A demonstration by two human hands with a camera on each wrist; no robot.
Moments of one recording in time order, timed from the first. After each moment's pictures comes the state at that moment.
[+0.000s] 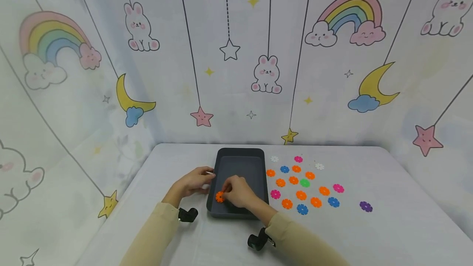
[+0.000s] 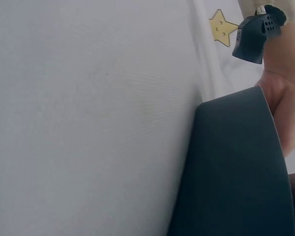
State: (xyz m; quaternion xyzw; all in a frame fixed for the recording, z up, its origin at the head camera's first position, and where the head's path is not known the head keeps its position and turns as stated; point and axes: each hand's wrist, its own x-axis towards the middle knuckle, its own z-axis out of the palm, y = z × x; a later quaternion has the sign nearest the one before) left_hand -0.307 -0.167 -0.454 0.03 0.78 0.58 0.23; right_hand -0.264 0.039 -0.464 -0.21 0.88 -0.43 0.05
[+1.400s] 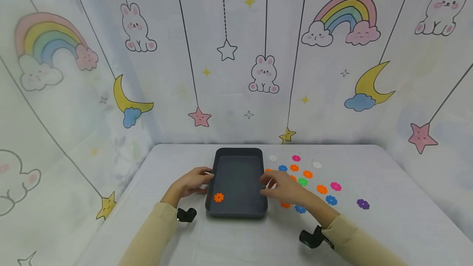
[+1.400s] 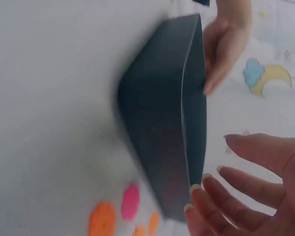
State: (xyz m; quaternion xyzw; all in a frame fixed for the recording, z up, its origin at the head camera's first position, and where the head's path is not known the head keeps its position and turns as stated) left_hand -0.307 -0.166 -0.457 0.01 0.79 0.57 0.23; right_hand -0.243 0.173 -0.418 -0.25 0.90 -0.36 0.06
